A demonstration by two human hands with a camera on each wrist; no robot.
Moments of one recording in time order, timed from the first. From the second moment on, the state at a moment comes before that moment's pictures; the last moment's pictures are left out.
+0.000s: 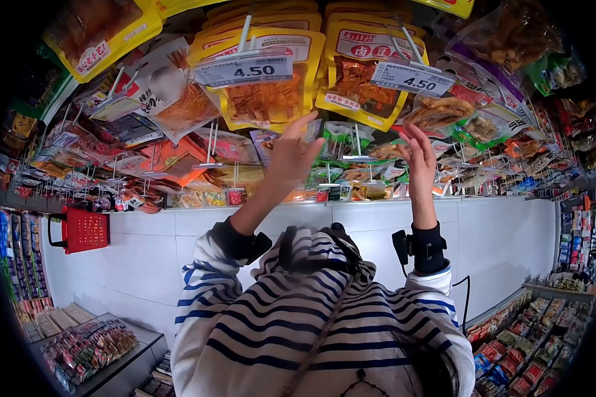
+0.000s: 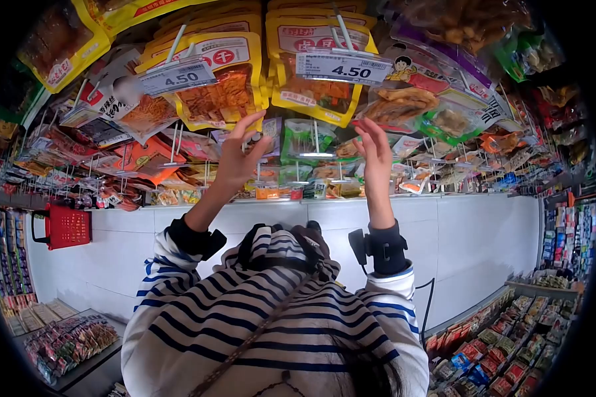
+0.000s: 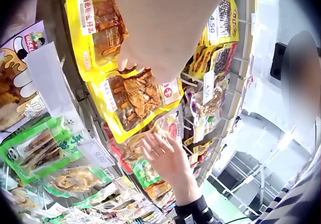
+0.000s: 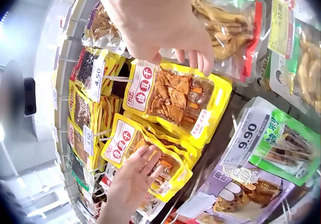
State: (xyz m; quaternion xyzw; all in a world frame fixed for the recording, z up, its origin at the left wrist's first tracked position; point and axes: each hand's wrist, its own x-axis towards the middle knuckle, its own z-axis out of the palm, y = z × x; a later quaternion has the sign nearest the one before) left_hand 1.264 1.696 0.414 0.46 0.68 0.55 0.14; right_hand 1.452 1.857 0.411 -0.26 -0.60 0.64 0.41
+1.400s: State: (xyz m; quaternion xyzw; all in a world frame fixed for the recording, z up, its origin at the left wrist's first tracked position) left_hand 1.466 1.618 0.332 0.23 0.72 0.64 0.14; right_hand 1.641 1.806 0.320 -0.29 -0.52 0.77 0.22
